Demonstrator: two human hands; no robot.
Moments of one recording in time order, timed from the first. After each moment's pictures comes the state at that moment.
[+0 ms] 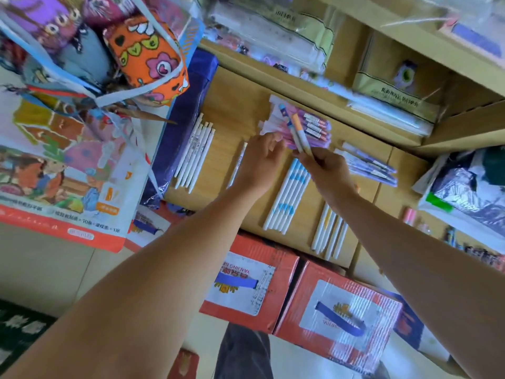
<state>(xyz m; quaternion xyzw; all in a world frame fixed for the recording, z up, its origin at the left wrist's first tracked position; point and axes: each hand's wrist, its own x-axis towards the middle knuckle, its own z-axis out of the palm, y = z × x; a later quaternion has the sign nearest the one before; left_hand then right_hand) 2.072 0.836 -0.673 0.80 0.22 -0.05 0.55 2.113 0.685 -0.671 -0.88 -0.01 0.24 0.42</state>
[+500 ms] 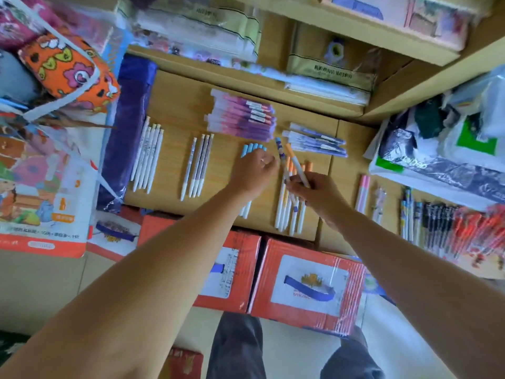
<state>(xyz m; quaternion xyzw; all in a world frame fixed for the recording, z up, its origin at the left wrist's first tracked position) 2.064 0.753 -0.662 0.79 0.19 -0.23 0.53 2.065 0.586 -0.648 -0.81 0.14 0.33 0.46</state>
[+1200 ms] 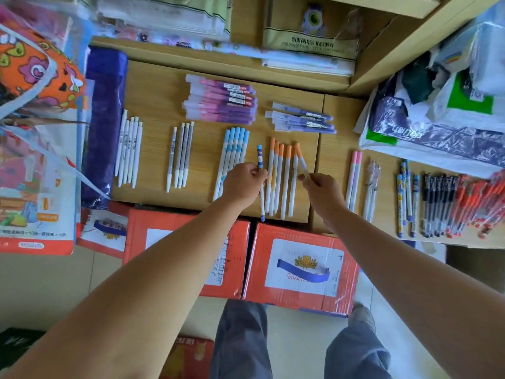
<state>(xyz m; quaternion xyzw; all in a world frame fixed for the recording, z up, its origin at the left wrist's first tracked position) 2.027 0.720 -0.680 0.79 0.21 -0.26 0.51 2.033 0.544 -0.664 -0.82 0.25 0.29 0.42</state>
